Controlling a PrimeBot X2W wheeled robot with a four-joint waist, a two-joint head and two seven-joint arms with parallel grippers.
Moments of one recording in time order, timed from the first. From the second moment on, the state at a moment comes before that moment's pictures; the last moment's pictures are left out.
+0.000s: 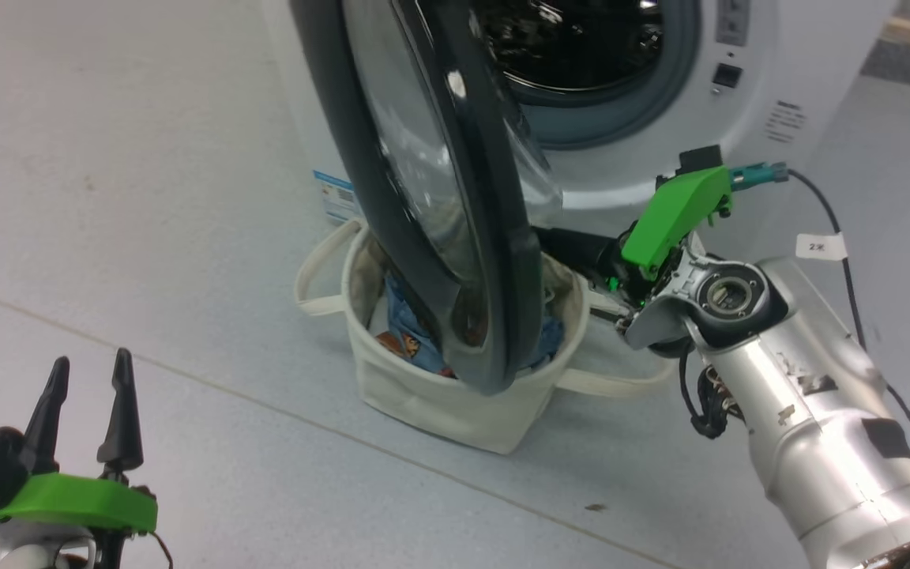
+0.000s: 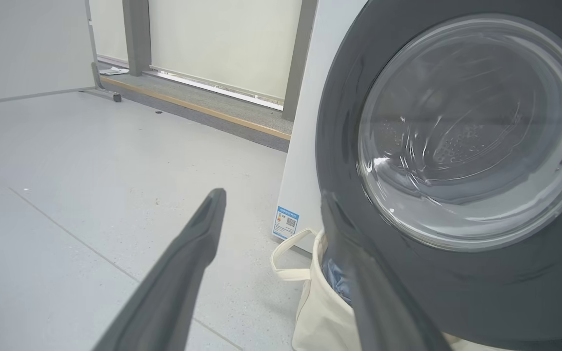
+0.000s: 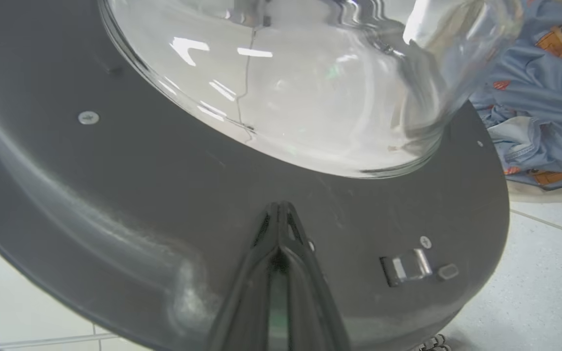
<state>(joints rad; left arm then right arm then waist) -0.22 0.18 0.17 0.43 -0.28 -0.13 -0.25 -0.82 -0.09 0.38 0.66 1.46 0.13 0.66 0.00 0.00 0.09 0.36</state>
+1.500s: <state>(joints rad) -0.12 0.19 0.27 0.33 -0.31 -0.08 -0.25 -0.88 -0.07 0.71 0.63 1.72 0.13 0.55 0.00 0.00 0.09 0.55</state>
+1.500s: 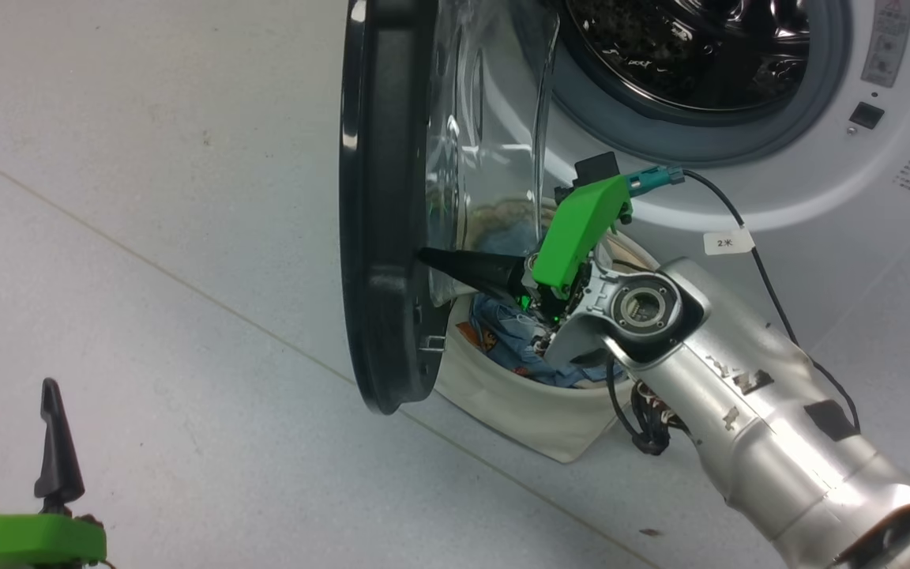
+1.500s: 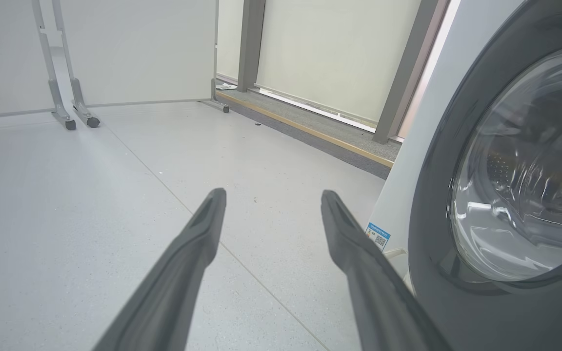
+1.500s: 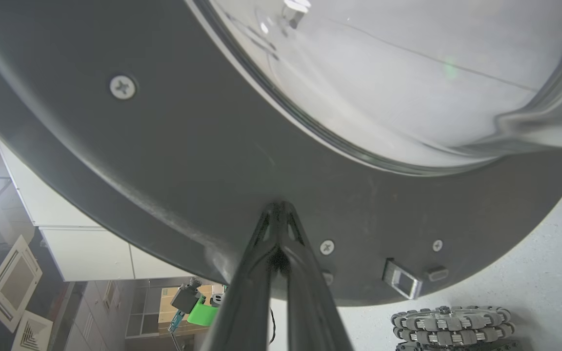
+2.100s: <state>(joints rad) -0.08 0.19 0.30 0.31 -0.31 -0.06 -0.25 -0.92 -0.07 0.78 0.63 1.78 0.13 0.50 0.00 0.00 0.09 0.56</state>
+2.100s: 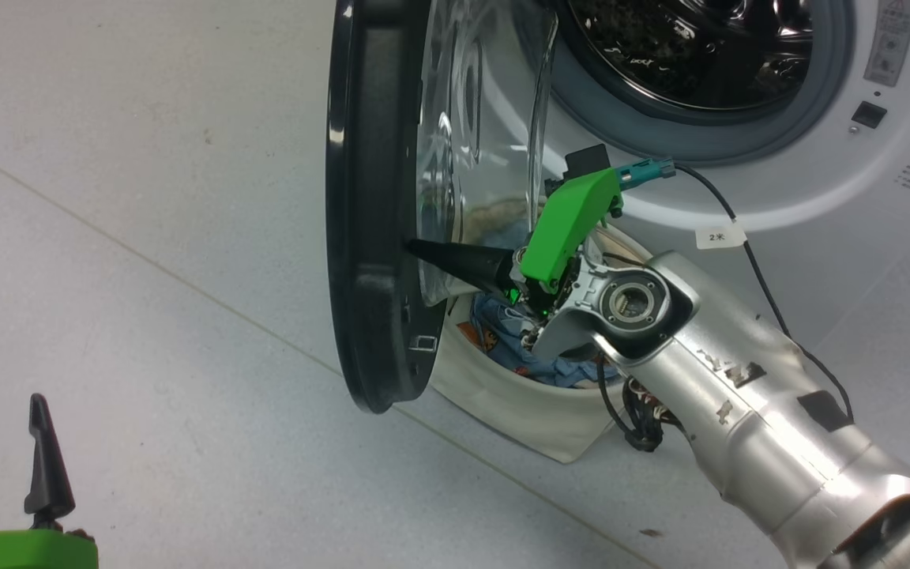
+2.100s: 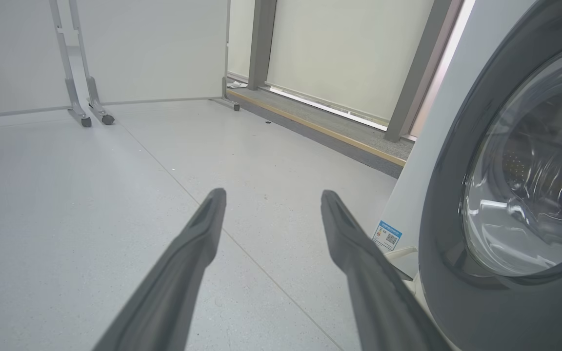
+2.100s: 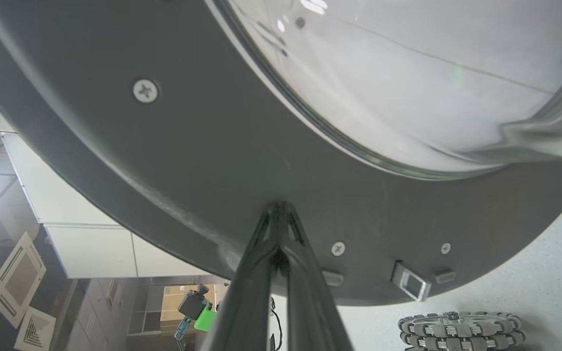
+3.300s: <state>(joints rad) -0.12 0.24 0.21 0.36 -0.30 -0.07 -0.23 -0.28 -0.36 0.46 0.25 0.78 0.13 -0.25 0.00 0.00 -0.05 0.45</state>
